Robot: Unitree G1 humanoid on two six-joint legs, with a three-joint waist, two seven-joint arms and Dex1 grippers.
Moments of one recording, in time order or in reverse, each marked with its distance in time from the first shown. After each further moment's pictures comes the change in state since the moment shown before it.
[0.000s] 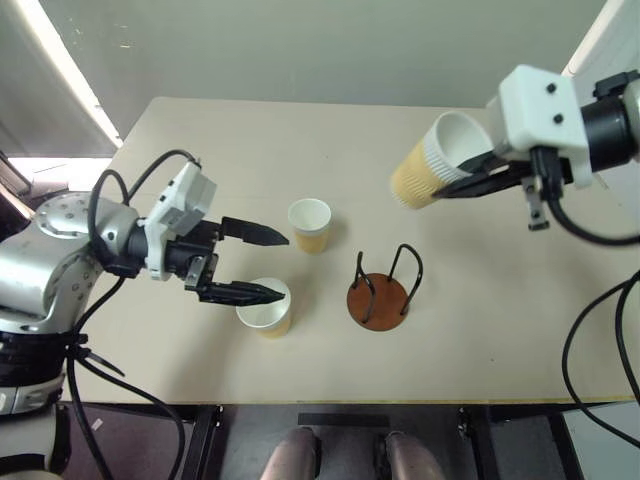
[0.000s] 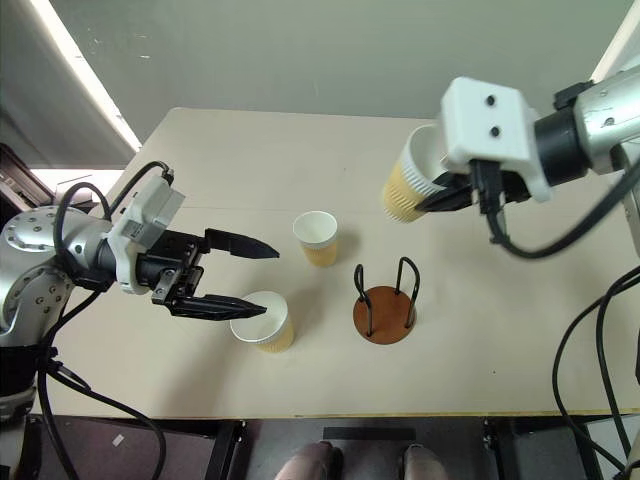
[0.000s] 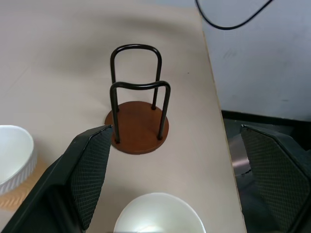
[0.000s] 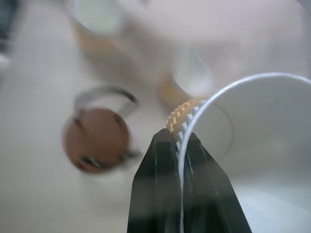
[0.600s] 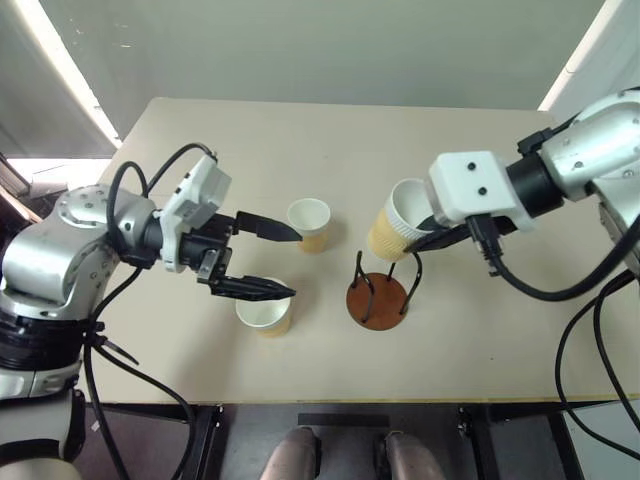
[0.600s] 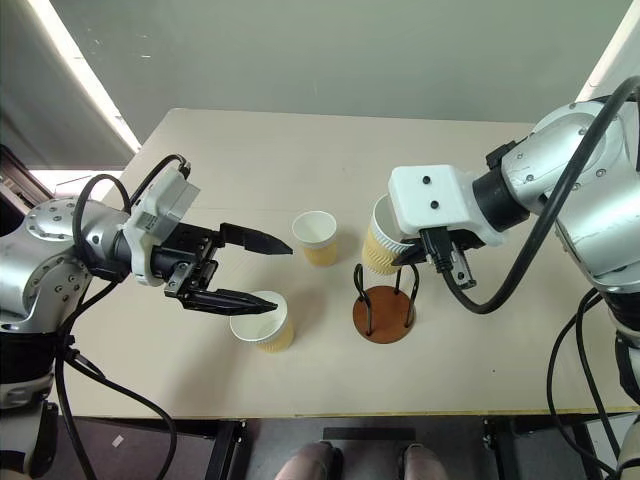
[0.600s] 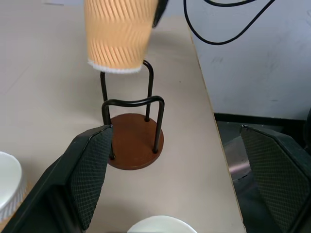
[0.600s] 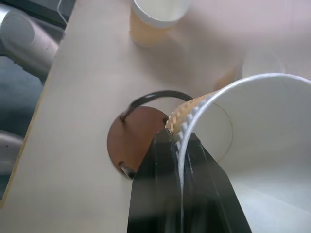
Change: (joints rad) left arm -0.076 -0.036 -0.049 0.029 0.008 -0.008 -0.015; right arm 0.051 0.045 0.138 -0.061 -0.037 -0.012 0.000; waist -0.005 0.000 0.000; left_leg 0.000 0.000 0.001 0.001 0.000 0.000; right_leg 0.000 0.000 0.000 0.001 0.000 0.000
